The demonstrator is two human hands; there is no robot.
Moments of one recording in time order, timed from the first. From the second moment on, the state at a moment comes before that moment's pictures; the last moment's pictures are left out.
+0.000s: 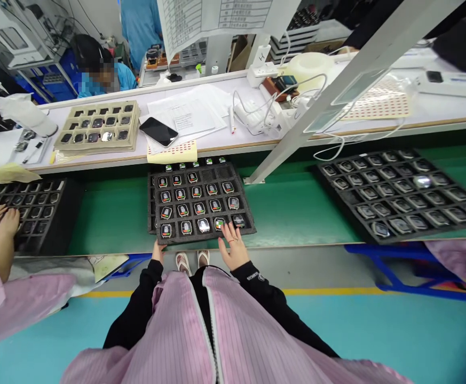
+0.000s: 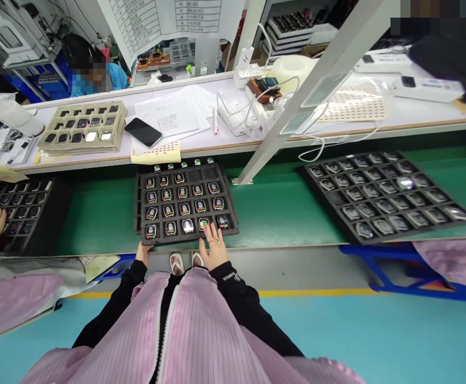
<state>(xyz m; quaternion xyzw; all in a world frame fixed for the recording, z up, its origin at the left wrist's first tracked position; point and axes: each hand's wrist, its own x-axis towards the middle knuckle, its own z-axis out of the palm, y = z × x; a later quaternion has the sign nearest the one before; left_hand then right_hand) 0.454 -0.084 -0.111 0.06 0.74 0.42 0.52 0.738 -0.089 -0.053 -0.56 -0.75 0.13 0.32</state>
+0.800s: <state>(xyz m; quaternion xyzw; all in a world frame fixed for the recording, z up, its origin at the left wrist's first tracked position) 0.457 -0.074 -0.064 0.08 0.68 0.42 0.60 0.700 -0.089 -0.060 -0.54 -0.78 0.17 0.26</state>
